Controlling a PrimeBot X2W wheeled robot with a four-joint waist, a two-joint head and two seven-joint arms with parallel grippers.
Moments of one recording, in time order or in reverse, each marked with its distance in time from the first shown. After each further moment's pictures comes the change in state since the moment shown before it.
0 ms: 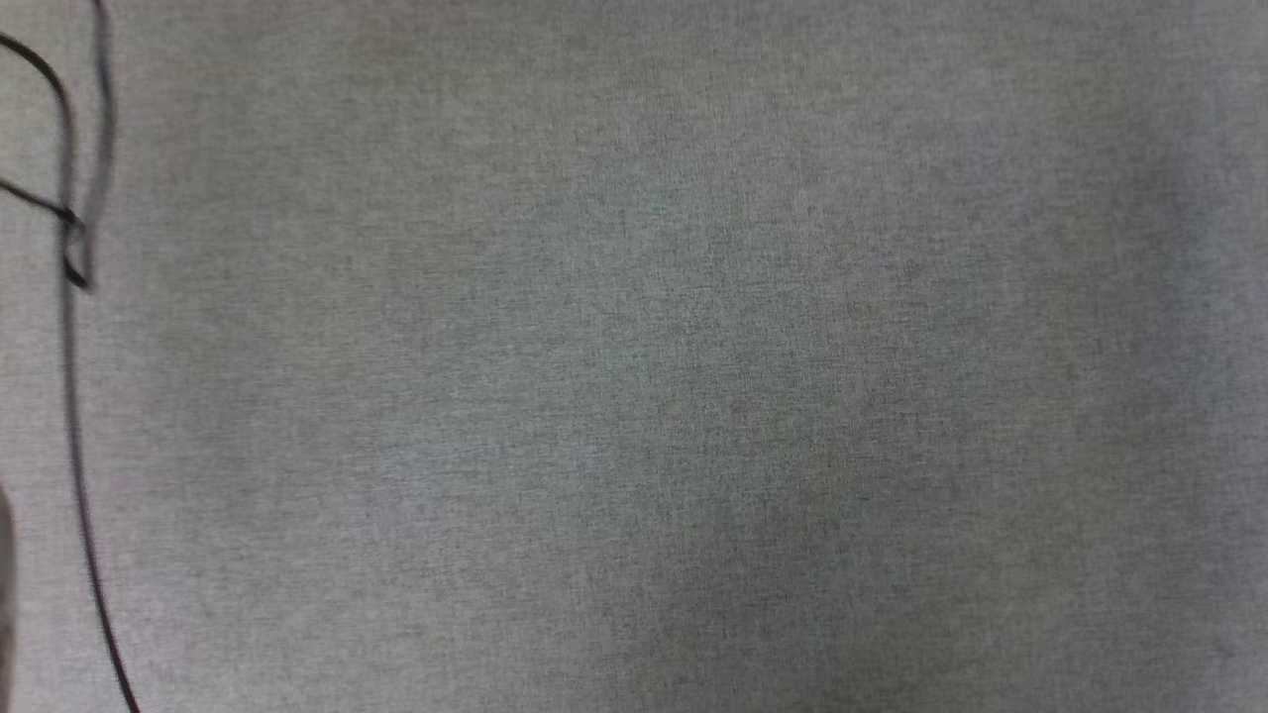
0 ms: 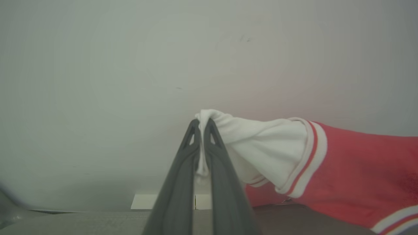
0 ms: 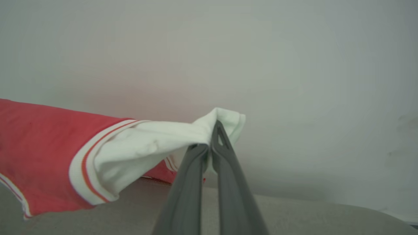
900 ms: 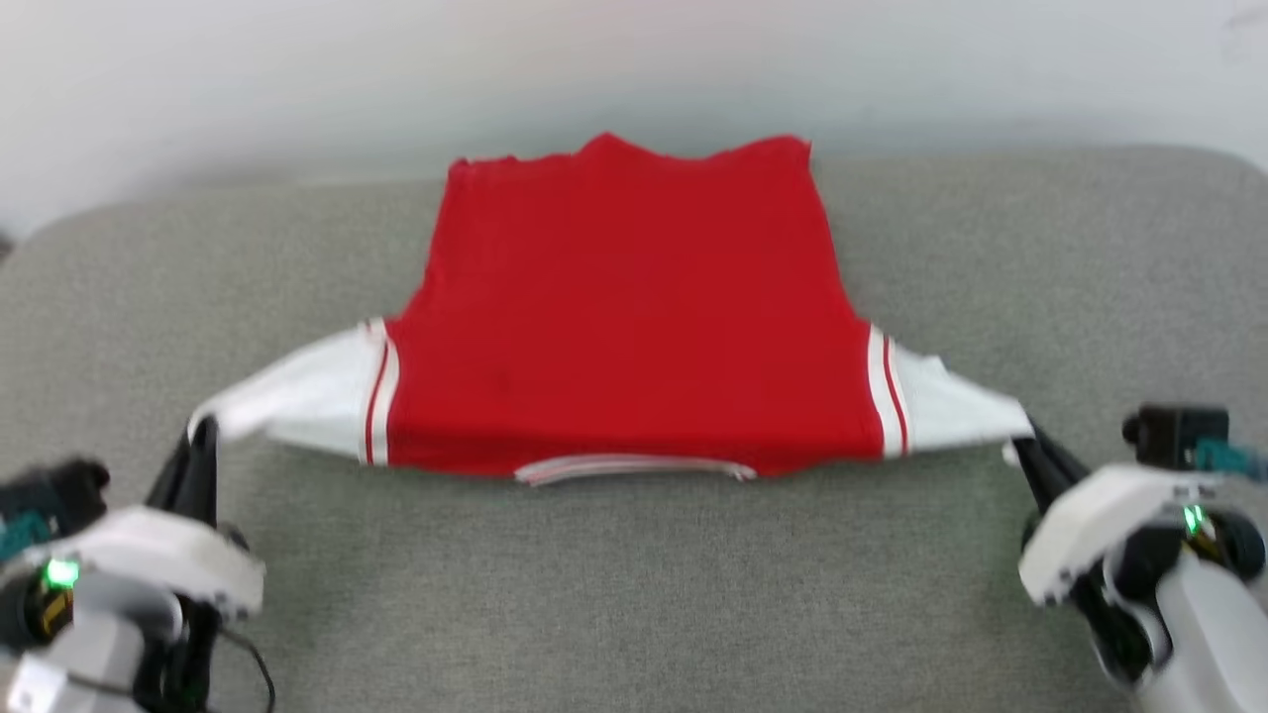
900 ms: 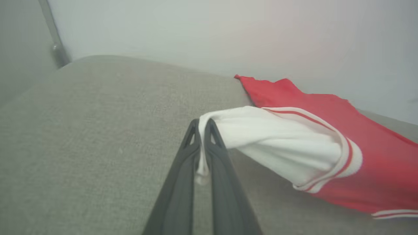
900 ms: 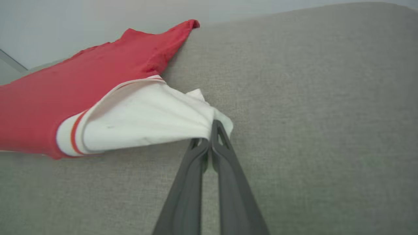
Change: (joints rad) left arm 1.062 0.019 0.033 -0.338 -0.201 0.083 -0.109; right arm 1.001 -0.081 0.105 -0.157 0.302 0.001 -0.109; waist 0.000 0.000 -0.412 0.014
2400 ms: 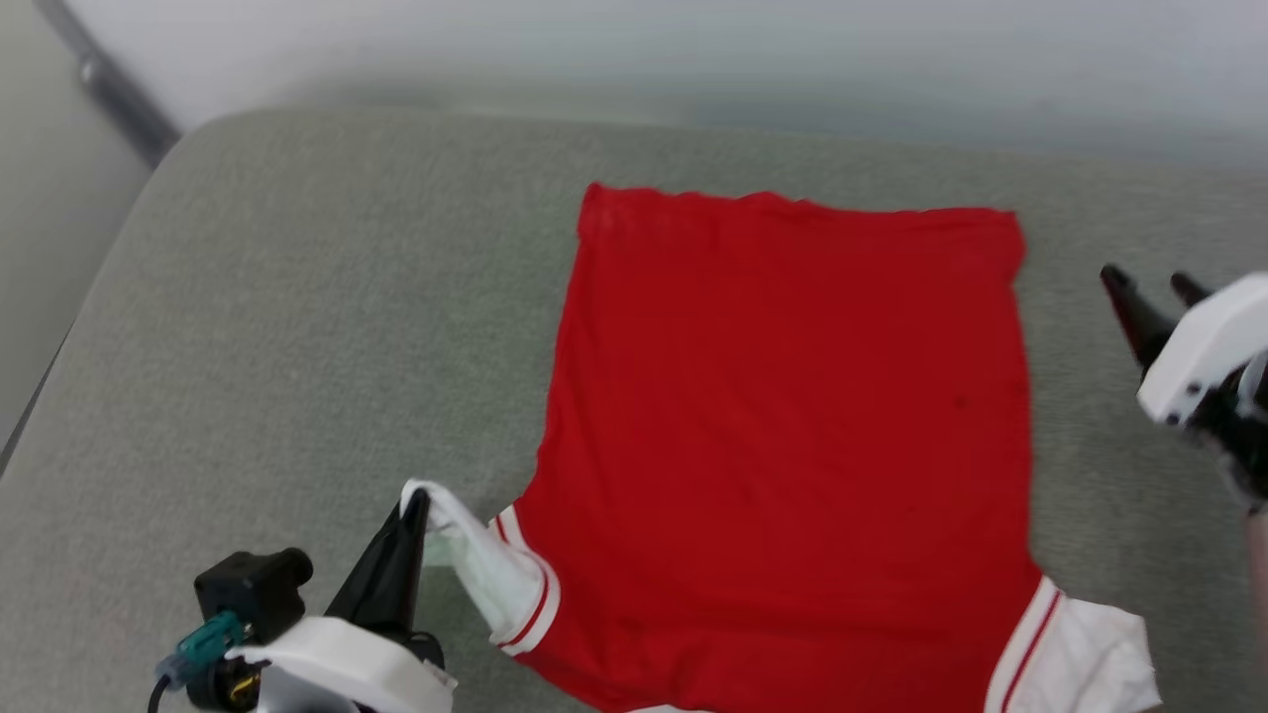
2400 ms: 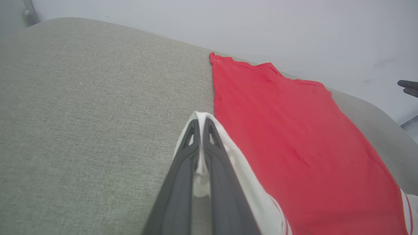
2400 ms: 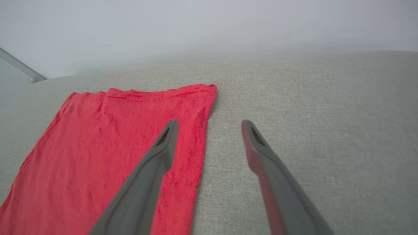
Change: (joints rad) left arm 0.376 -0.079 -0.138 -0.620 0.060 0.175 0.105; right arm -0.102 0.001 -0.279 -0.197 -0.085 -0.001 0.395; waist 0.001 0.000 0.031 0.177
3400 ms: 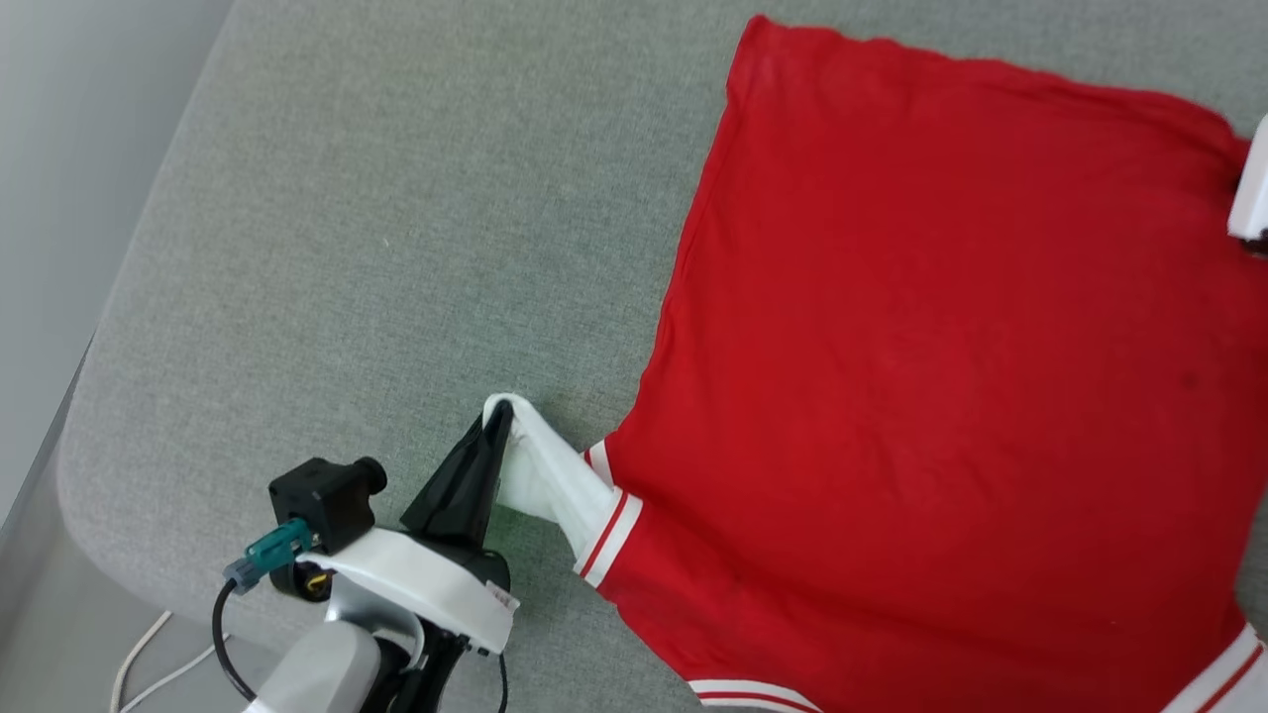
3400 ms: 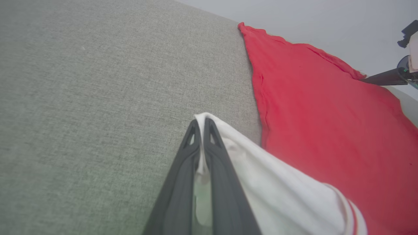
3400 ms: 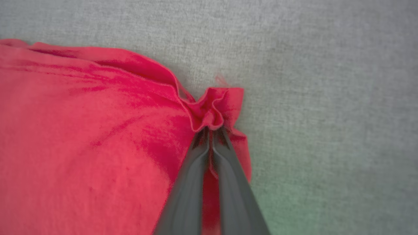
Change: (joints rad) left arm -0.252 -0.100 -0.081 0.196 0.010 -0.193 -0.084; right arm -0.515 -0.019 -0.156 0.395 -0.397 0.000 0.444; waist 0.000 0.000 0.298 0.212
